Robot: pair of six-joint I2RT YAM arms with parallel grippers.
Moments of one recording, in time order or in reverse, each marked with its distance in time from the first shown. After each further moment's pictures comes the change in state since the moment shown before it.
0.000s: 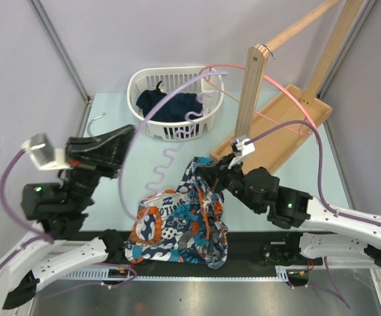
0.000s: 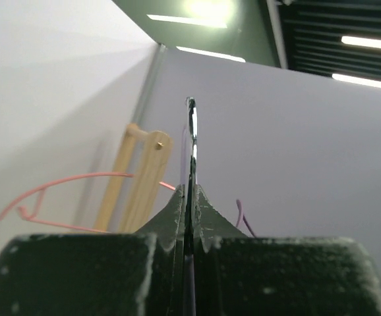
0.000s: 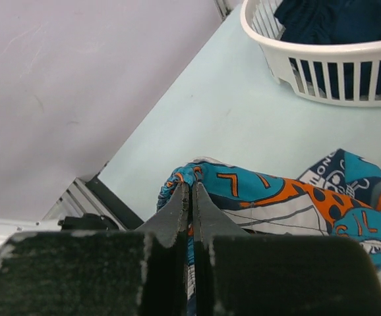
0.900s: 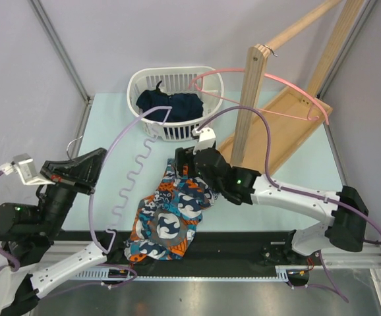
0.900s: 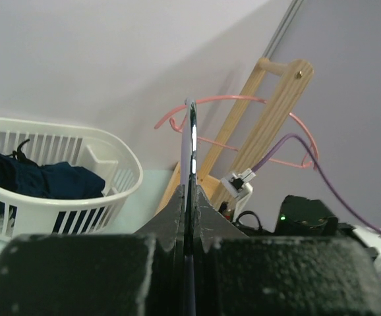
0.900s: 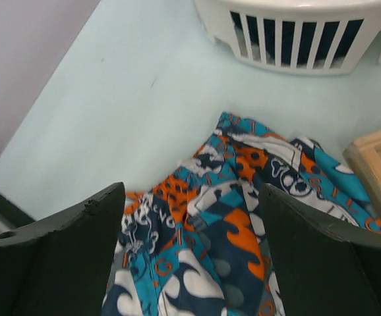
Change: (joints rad) left arm 0.001 -0.310 0.054 -0.694 -0.348 0.093; right arm -0.137 0.483 0.201 0.014 0.017 -0.020
